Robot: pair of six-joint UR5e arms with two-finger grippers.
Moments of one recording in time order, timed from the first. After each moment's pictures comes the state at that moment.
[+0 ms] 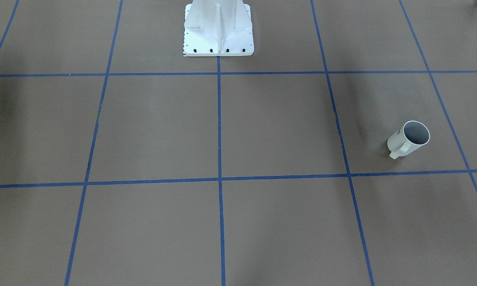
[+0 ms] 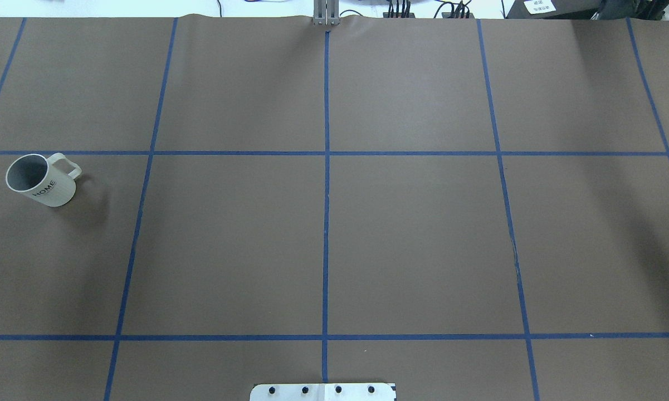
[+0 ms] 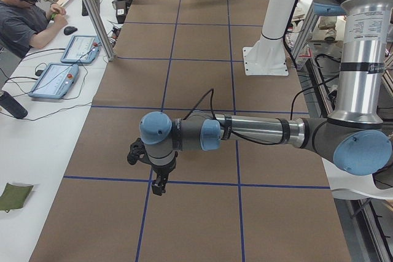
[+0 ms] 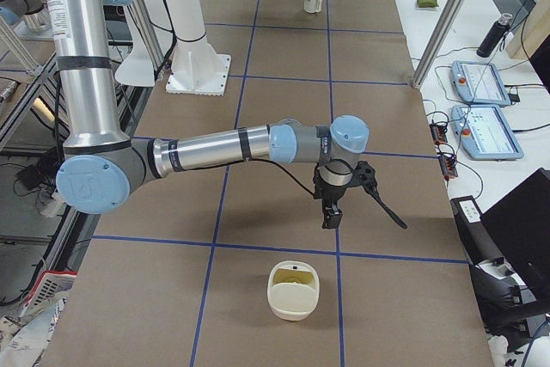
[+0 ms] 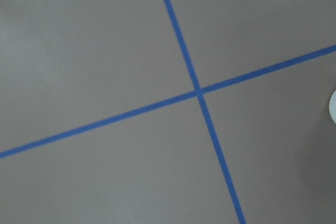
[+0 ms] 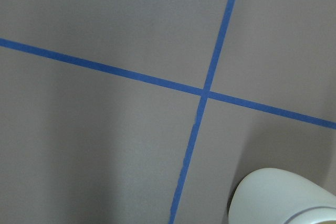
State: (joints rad) left arm -1.64 -1.56 -1.63 -1.49 -2.30 0.33; right arm 1.48 -1.48 1.68 -1.77 2.24 -0.14
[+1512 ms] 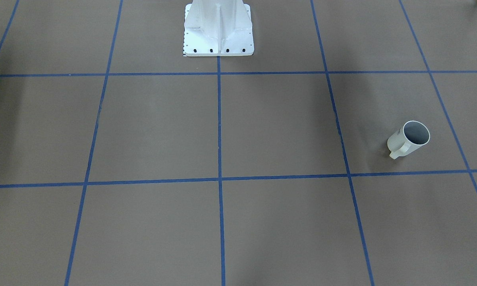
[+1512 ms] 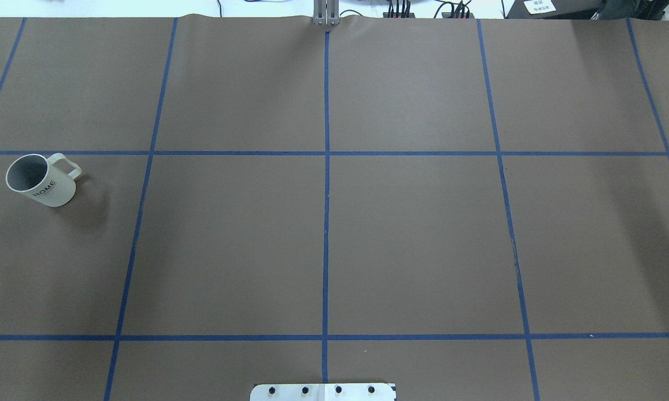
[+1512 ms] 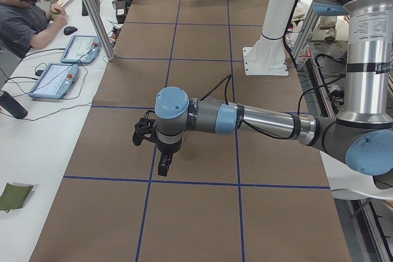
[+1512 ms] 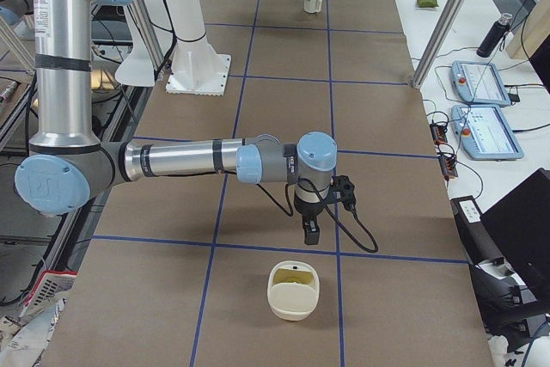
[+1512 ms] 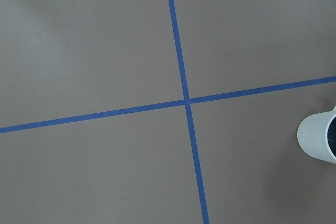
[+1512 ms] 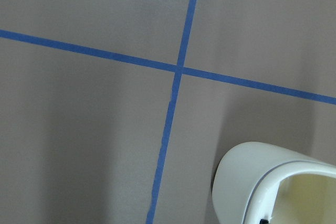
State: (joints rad) left arm -1.65 -1.51 -1.80 -1.53 -2.31 0.11; right arm 1.51 -1.63 1.74 -1.61 2.24 -0.08
